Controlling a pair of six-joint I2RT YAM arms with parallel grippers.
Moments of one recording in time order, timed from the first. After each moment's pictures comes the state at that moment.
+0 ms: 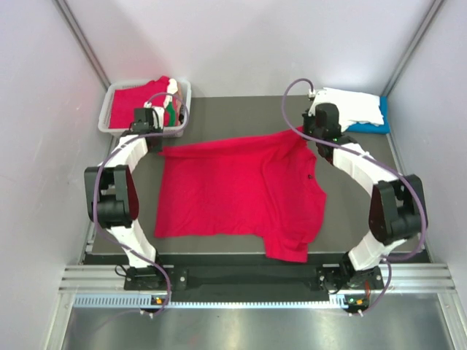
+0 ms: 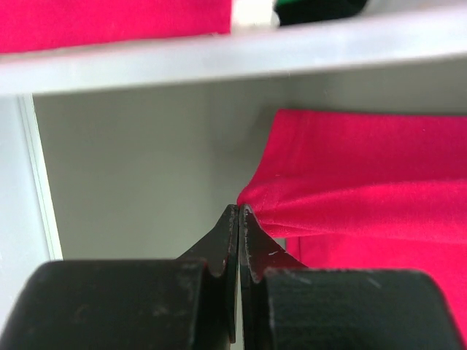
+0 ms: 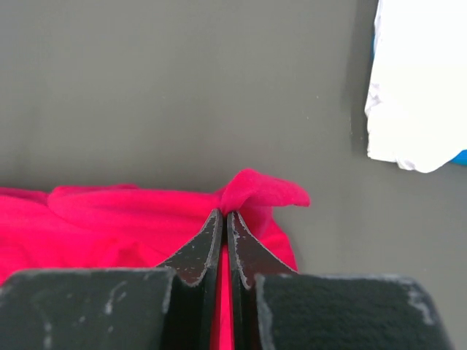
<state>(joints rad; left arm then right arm) 0.05 1.83 1.34 -0.36 -0.11 0.17 0.27 1.65 1.17 0.03 0.11 0.09</state>
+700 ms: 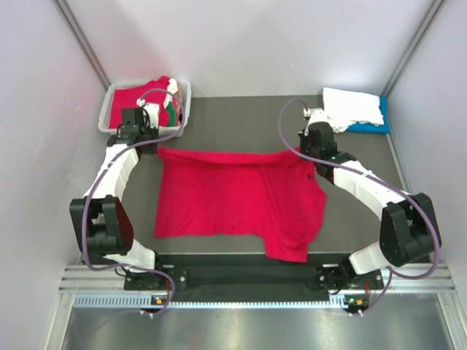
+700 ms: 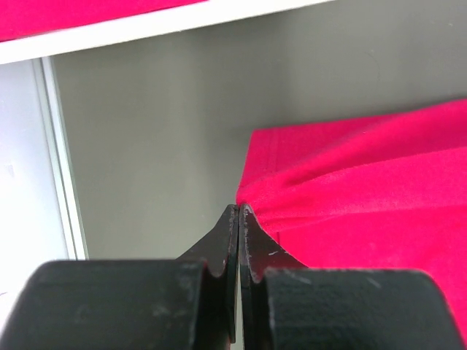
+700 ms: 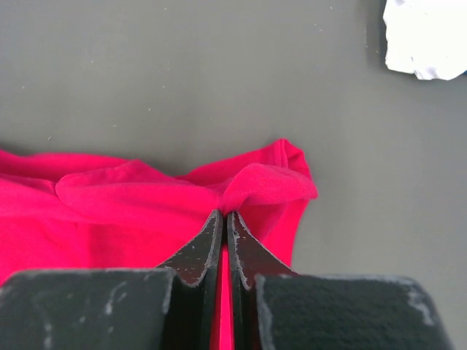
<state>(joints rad) 0.05 1.54 1.26 -0.50 -0.01 0.18 0.38 1.45 0.98 -0.07 0.23 0.14</state>
